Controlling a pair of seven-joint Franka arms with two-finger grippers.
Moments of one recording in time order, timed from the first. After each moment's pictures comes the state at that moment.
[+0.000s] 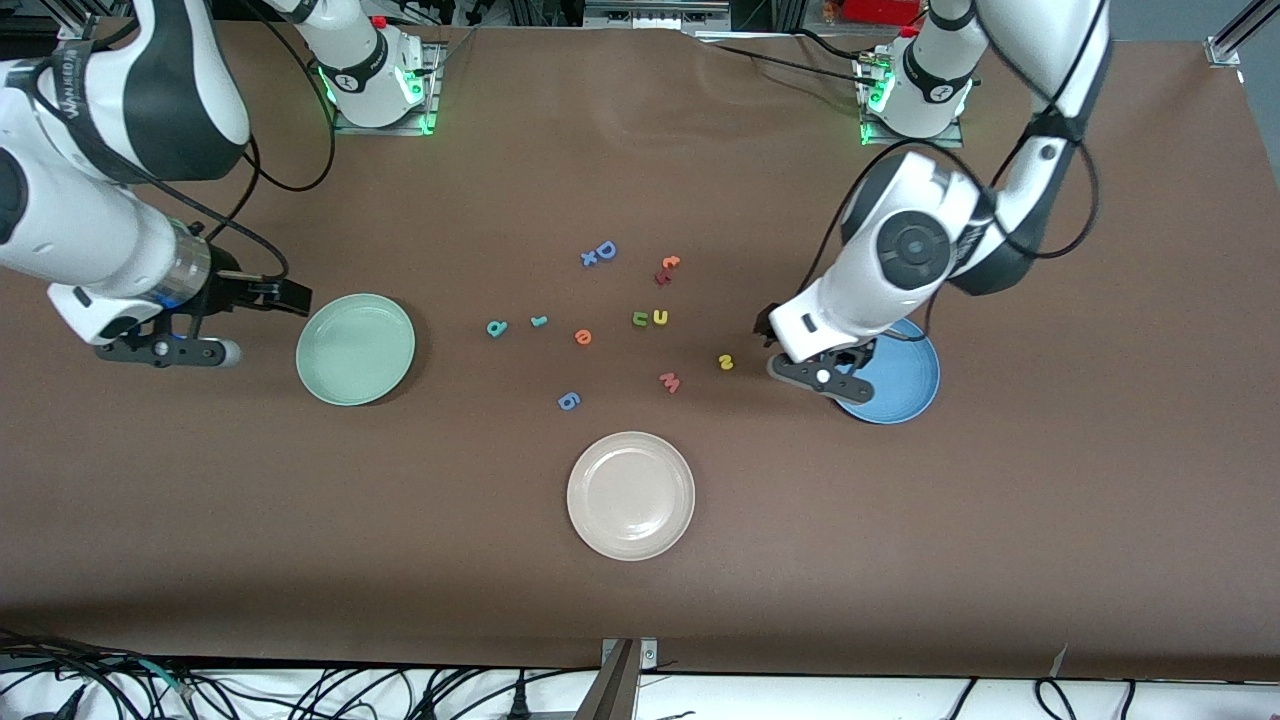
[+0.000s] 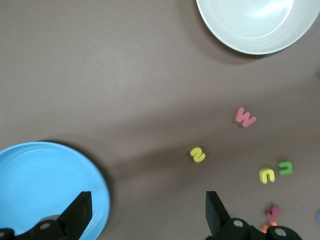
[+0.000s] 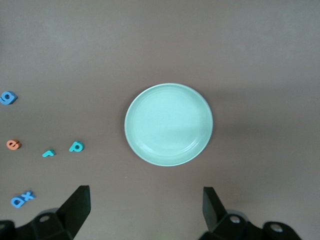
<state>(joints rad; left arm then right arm) -0.27 0.44 -0.21 -1.73 0.00 2.14 -0.19 0.16 0.22 0.00 -1.63 0.00 1.67 0.23</state>
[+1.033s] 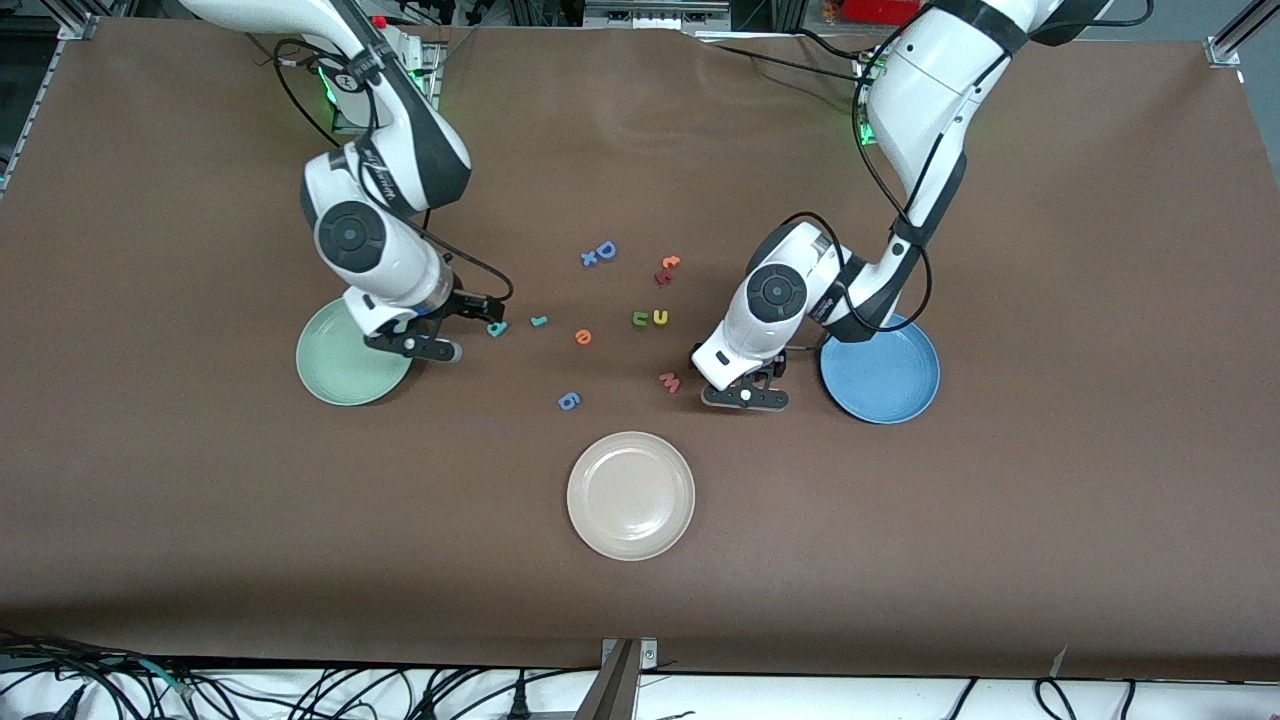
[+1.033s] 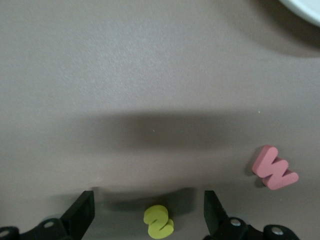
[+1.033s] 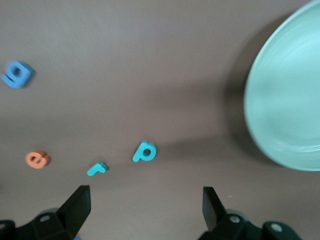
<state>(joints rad) -0.39 0.72 -0.21 -1.74 0.11 2.43 -0.59 0.19 0.33 0.28 -2.06 0.01 2.26 0.63</state>
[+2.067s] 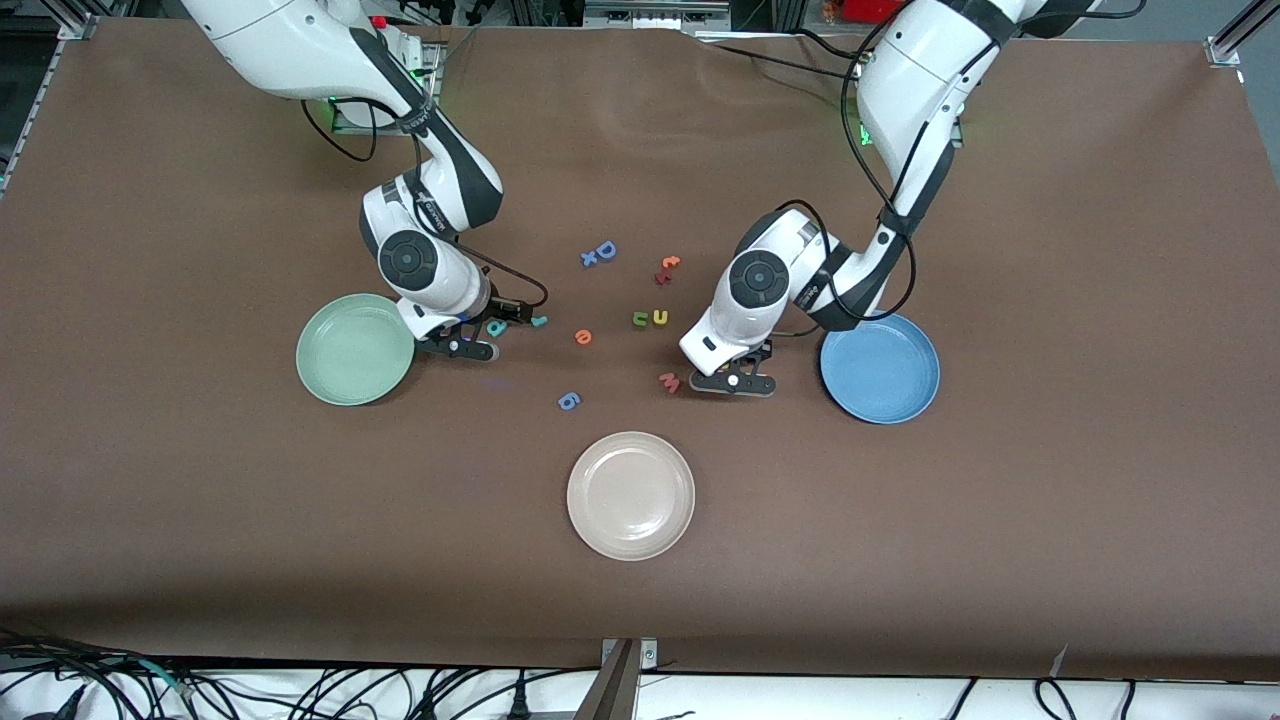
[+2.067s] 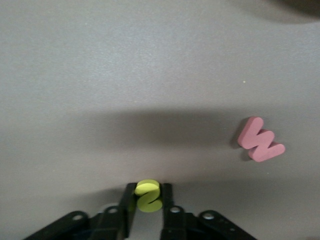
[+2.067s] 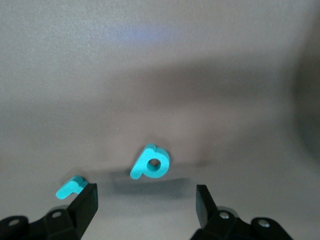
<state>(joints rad) -0.42 0.70 -0.21 -1.76 0.12 2.40 -0.61 0.20 0.49 0.29 -2.11 -0.02 2.44 0.65</state>
